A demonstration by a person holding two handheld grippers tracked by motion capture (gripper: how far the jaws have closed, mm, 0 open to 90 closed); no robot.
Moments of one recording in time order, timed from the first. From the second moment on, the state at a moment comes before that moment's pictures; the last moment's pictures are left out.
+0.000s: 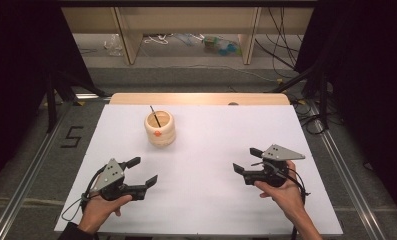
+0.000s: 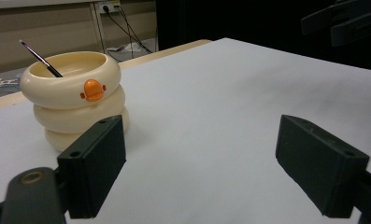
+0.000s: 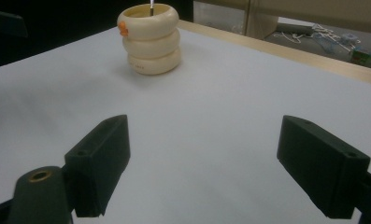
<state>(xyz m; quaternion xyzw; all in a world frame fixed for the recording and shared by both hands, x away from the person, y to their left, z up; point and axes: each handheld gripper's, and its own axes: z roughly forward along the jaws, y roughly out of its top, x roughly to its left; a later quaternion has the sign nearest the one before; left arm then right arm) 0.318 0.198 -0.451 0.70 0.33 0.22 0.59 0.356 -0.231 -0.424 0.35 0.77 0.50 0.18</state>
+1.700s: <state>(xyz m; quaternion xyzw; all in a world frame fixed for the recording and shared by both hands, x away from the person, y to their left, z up) 0.318 0.198 -0.451 0.71 0.33 0.22 0.58 0.322 -0.250 -0.438 0.35 0.76 0.51 0.21</state>
